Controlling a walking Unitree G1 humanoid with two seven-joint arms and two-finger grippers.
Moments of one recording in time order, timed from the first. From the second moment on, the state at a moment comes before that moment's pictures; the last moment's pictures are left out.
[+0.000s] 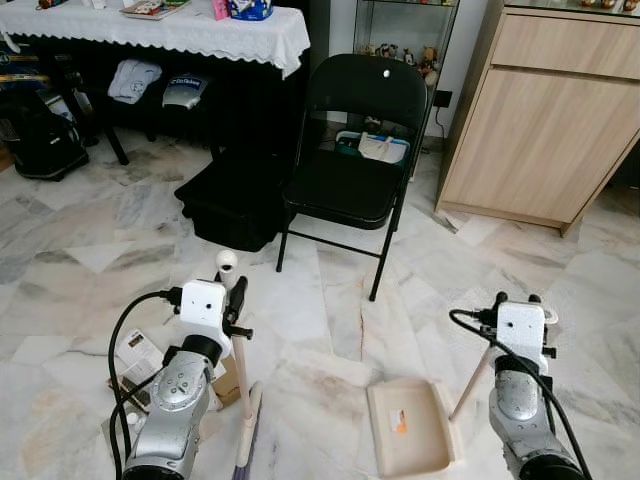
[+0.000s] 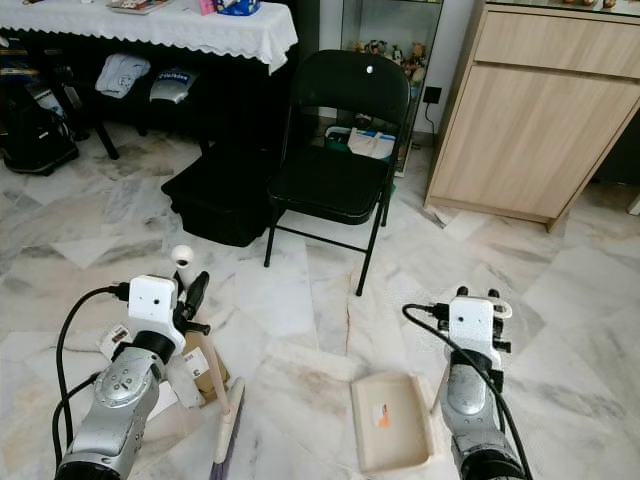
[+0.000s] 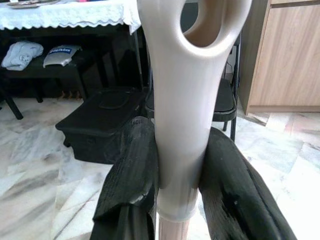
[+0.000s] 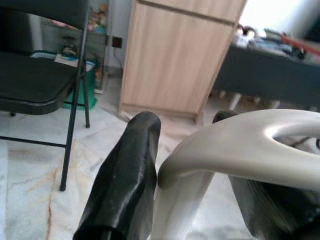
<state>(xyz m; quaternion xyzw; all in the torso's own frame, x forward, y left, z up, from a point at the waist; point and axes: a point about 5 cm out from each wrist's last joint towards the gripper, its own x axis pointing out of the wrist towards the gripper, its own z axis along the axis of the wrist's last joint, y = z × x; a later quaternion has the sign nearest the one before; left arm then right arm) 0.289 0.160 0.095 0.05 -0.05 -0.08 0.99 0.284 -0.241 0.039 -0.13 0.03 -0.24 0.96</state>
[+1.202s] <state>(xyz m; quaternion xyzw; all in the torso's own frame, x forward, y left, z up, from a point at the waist) 0.289 0.160 0.096 0.05 -0.05 -0.09 0.99 0.289 -0.216 0.050 -0.06 0.00 -0.22 0.97</state>
